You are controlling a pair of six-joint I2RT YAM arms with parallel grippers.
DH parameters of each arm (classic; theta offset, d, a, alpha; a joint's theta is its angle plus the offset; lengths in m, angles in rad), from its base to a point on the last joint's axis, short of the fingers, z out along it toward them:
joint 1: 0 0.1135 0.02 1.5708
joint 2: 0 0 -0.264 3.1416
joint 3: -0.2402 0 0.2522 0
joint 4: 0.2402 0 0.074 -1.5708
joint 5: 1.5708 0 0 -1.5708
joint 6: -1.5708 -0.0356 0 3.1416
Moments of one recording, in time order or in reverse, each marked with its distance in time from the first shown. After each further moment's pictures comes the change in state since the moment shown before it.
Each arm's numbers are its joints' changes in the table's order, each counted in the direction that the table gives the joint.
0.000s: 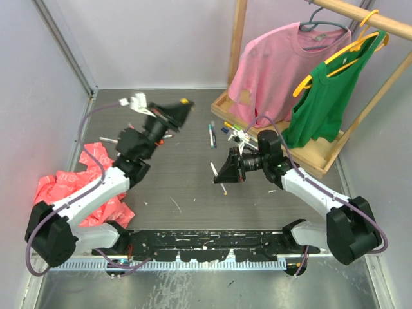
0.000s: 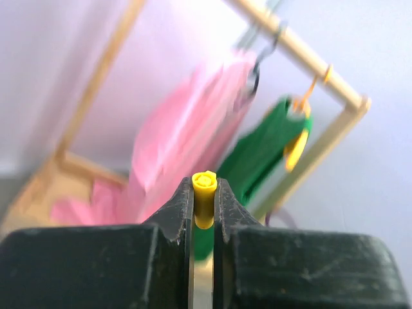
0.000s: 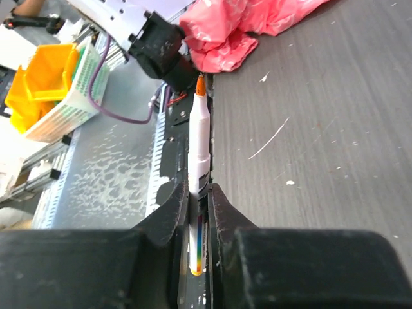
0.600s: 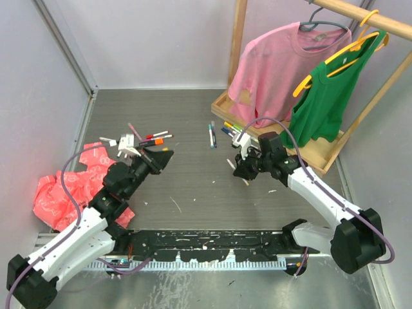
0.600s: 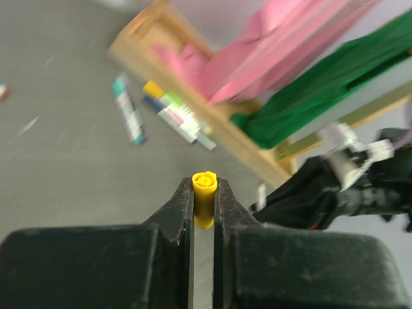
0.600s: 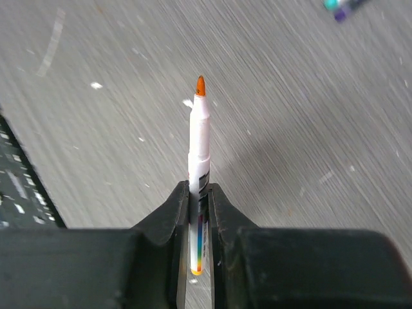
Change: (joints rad) left arm 0.077 0.472 0.316 0.431 -0.065 0.063; right arm -0.002 0.080 -0.105 0.575 0.639 0.497
